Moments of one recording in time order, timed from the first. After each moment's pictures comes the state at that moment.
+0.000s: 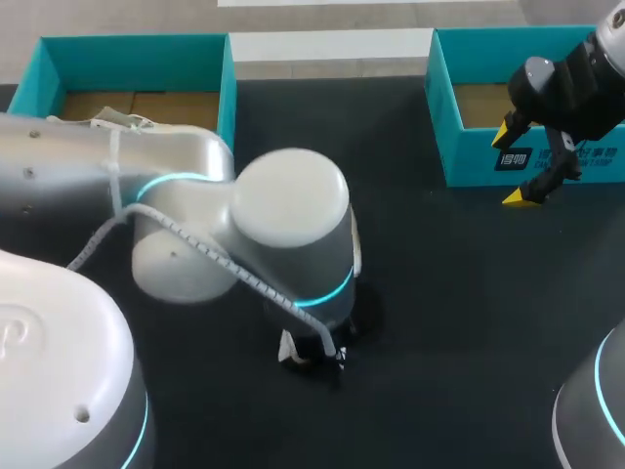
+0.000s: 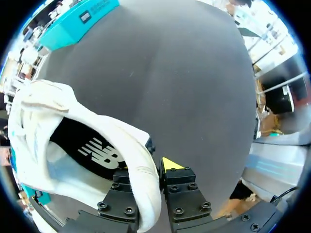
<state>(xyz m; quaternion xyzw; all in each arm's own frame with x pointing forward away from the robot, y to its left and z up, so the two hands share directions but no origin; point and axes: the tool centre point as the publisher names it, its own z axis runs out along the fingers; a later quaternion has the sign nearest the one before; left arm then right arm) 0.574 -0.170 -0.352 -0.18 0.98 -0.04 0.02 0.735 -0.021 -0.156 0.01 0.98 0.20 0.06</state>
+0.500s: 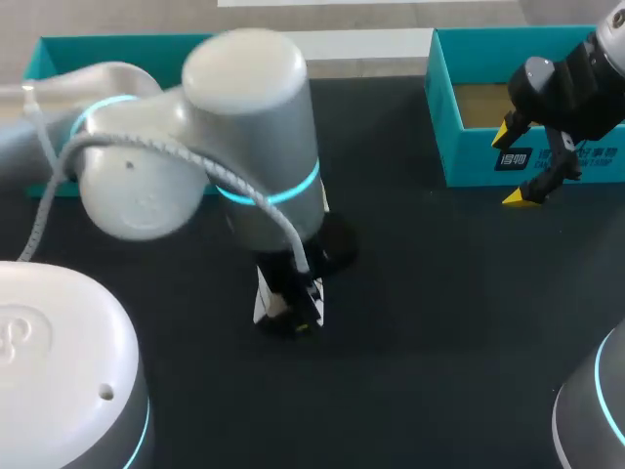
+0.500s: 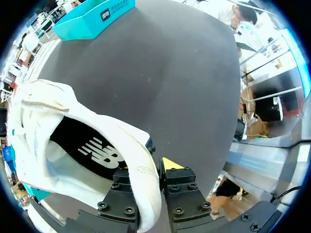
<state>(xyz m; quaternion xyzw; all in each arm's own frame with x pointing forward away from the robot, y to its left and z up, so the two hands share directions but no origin) 0.602 -0.143 -0.272 -0.20 0.98 -0.05 -0.03 0.735 -0.021 -0.156 0.01 0.98 0.20 0.06</state>
